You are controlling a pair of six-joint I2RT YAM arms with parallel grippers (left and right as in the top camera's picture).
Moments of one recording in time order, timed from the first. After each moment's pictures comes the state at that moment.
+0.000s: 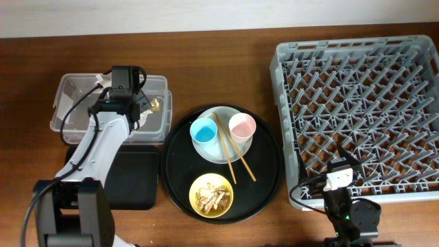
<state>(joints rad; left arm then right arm) -0.07 1.72 1.21 -0.49 -0.30 -0.55 -0.01 0.02 0.01 -0.06 -0.17 -0.17</state>
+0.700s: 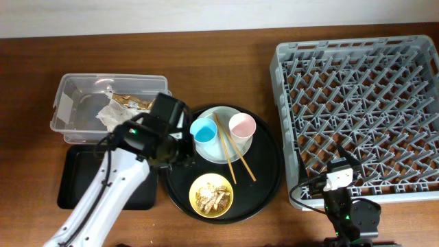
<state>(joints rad) -0.43 1.39 1.19 -1.08 0.16 -0.48 -0.01 0.01 0.01 -0.06 -0.17 -0.17</state>
